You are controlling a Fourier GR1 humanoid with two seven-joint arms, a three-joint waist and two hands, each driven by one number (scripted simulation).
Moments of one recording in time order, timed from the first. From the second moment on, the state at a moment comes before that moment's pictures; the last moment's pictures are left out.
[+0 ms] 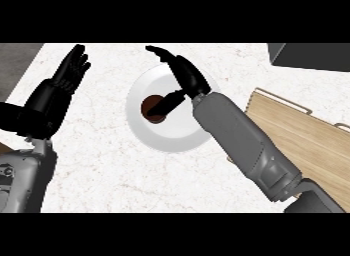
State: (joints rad) left arm -0.36 0.23 0.03 -1.57 0.02 -0.09 0.12; right arm -1.08 0.00 0.44 -0.54 -0.01 -0.21 -0.20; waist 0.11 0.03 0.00
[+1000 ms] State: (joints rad) left arm -0.30 0.24 0.08 -1.60 0.02 -0.09 0.11; right arm -1.13 -0.23 0.17 -0.26 -0.23 0.11 -0.51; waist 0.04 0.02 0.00
